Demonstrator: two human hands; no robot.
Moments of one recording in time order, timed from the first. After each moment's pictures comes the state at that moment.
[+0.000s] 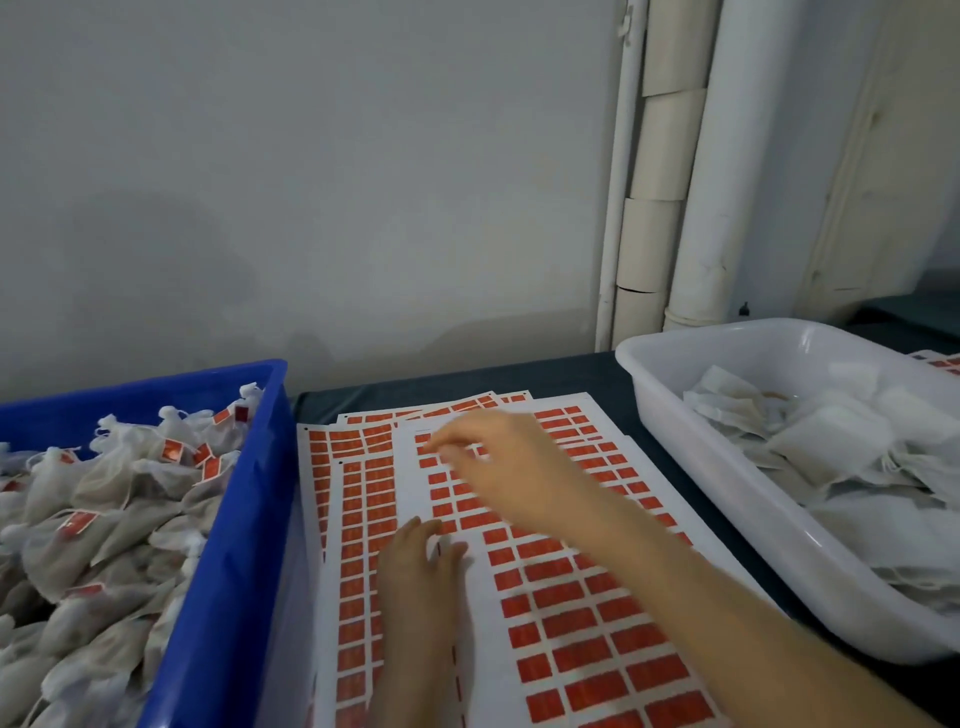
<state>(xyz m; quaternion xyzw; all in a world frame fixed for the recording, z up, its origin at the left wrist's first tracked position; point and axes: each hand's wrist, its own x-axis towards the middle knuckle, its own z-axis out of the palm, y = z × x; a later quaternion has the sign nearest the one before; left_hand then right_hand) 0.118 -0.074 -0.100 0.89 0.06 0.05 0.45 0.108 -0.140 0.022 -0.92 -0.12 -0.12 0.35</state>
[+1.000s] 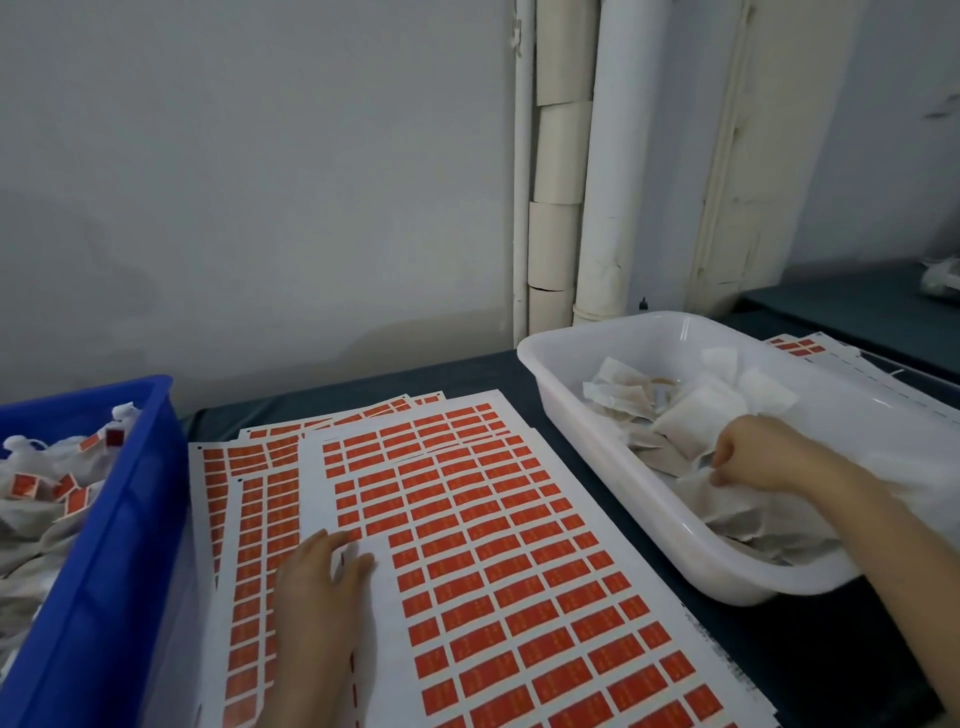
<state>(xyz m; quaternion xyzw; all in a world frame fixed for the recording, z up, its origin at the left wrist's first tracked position) 0.109 -0.042 -0.087 0.90 0.08 0.04 0.42 0.031 -0.419 -0.001 -0.95 0.30 0.04 0.10</state>
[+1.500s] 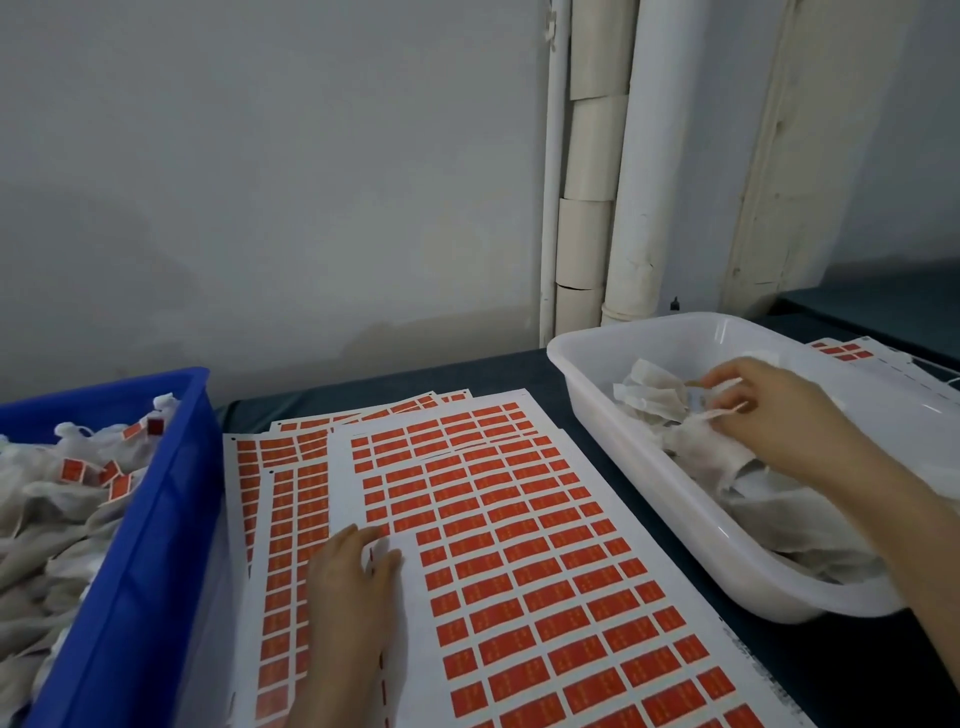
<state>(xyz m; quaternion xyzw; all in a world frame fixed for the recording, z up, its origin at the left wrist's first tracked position) 0.112 -0.043 -0.093 0.90 0.07 0.06 0.42 0.038 -0.378 0.027 -0.91 0.22 -0.20 0.29</state>
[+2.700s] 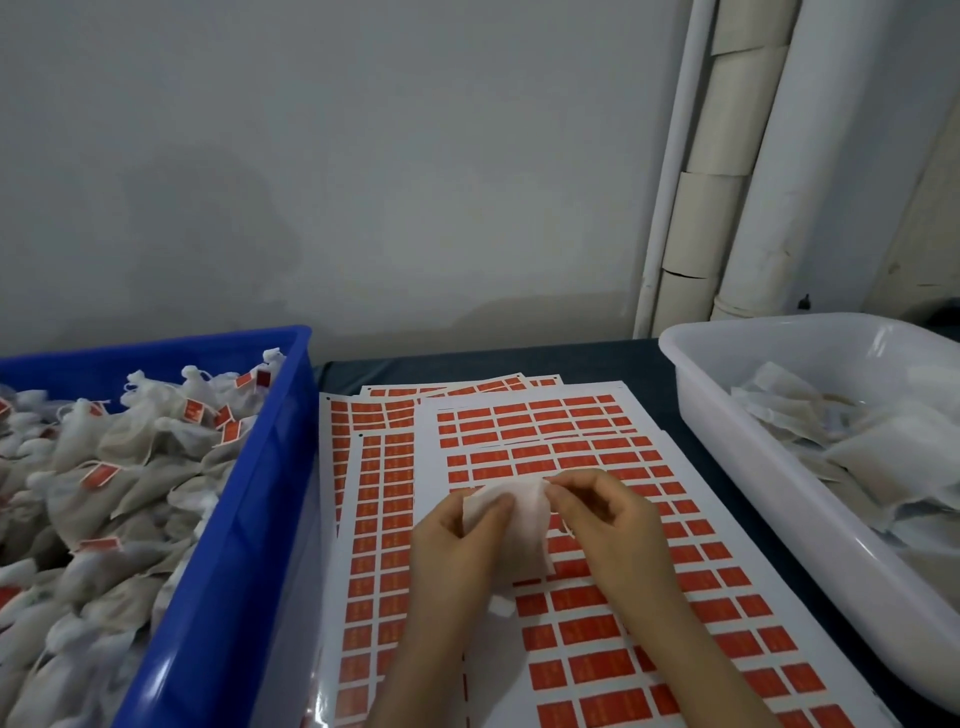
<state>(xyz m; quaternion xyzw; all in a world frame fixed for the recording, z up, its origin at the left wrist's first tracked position) 0.112 -0.054 -0.080 0.74 0.06 0.04 0.67 0.093 -0.183 -0.073 -0.81 0.04 -0.20 0.54</state>
